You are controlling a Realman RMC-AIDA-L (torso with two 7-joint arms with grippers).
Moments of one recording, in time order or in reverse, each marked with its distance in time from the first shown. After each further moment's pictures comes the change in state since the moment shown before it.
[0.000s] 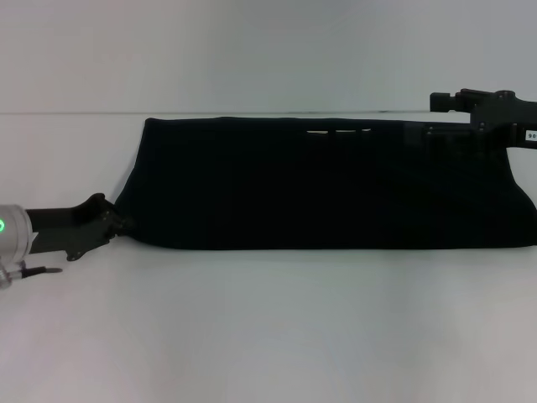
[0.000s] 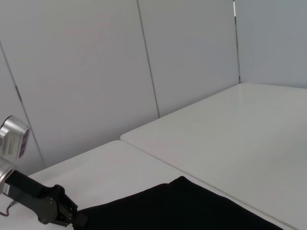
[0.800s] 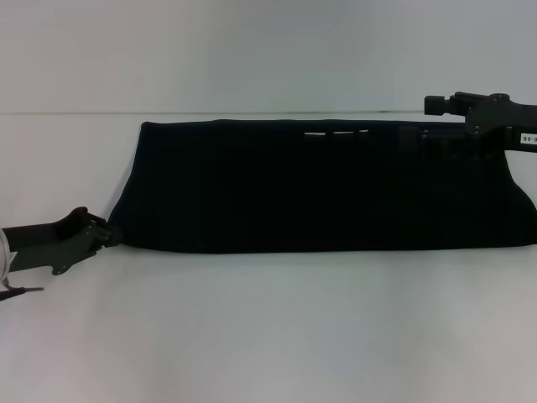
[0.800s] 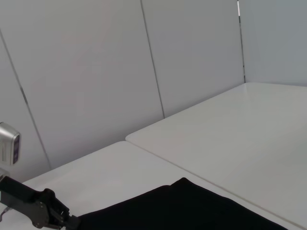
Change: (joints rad) left arm 0.063 -0.001 -0.073 0.022 -0.026 0.086 0.107; right arm 0.001 0.007 0.000 0.005 0.001 -0.005 0.002
